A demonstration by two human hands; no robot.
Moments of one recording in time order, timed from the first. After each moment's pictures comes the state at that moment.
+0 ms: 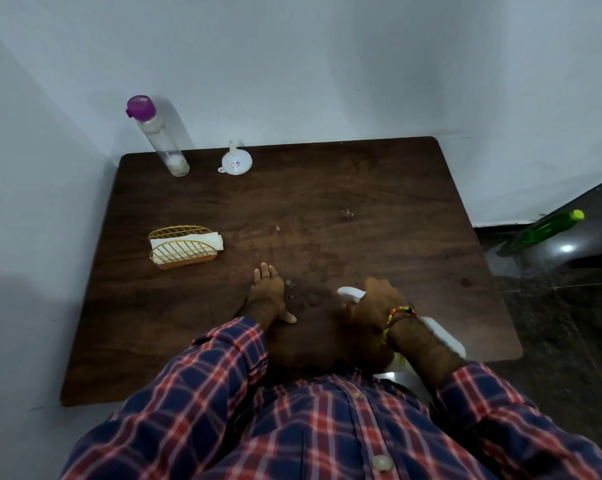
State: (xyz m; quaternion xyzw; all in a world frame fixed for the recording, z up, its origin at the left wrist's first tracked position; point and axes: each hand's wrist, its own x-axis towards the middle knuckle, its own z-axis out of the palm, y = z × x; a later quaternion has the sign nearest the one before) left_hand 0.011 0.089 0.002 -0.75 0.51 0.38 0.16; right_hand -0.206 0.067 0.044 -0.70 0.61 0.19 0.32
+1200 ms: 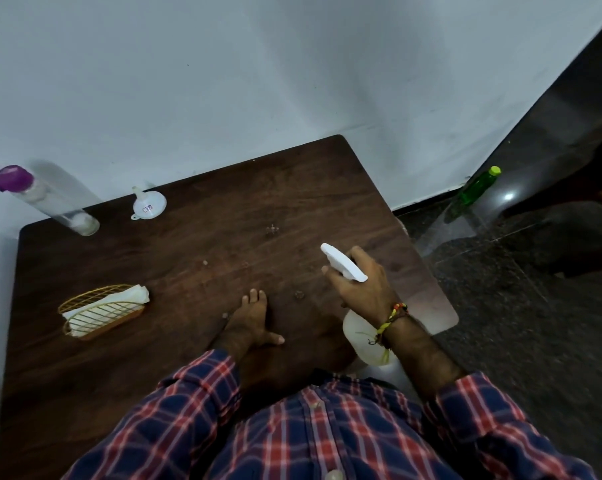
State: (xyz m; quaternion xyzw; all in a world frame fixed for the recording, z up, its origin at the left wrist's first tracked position) left_hand -0.069 0.065 -0.001 -0.65 0.64 0.35 0.22; right_hand -0.292 0.064 0.089 -0.56 0.68 -0.29 0.38
